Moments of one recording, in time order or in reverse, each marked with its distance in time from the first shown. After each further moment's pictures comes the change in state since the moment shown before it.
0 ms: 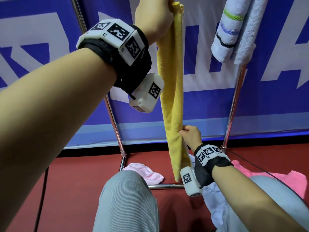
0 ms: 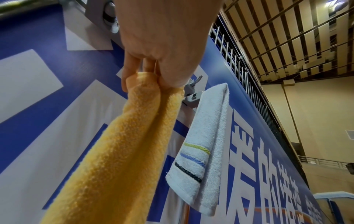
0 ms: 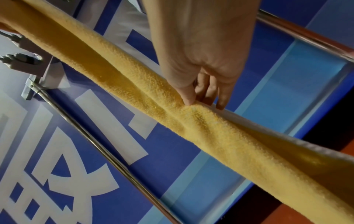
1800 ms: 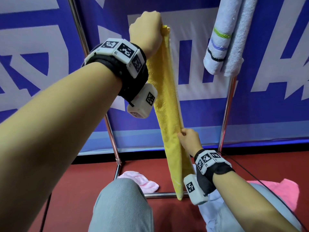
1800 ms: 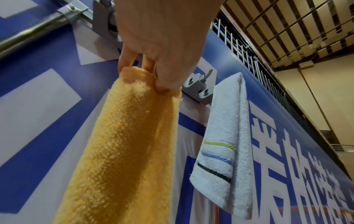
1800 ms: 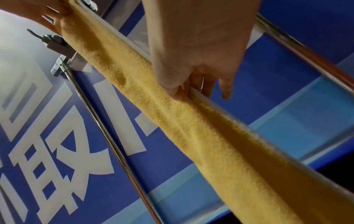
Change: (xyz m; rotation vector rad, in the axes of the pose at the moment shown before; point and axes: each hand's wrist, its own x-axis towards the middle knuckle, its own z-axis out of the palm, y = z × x) left_hand 0.003 0.007 -0.006 0.335 0.017 0.009; right_hand -0.009 -0.024 -0.029 -0.250 -0.034 -0.122
